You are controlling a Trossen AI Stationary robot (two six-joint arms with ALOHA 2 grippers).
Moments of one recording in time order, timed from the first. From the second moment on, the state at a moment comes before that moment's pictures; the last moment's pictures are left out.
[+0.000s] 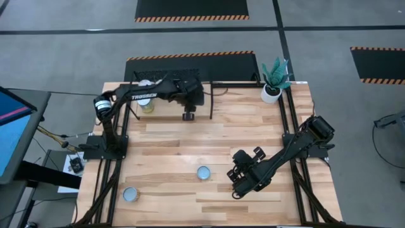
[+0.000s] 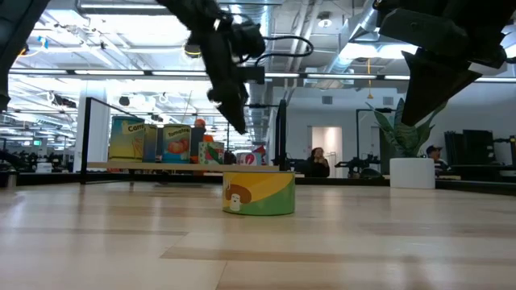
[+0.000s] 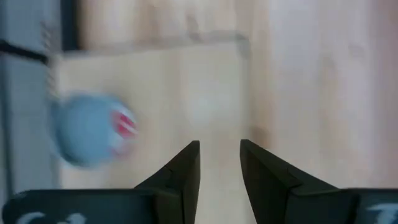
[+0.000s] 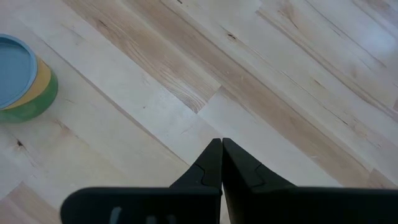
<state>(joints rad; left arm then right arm) 0.39 1.85 1.52 -0.81 -0.04 0.47 0.60 1.80 1.27 -1.14 0.65 1.46</state>
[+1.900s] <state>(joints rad) -1.06 1.28 0.81 -0.94 -0.06 -1.31 0.57 1.80 1.27 -1.08 0.65 1.41</state>
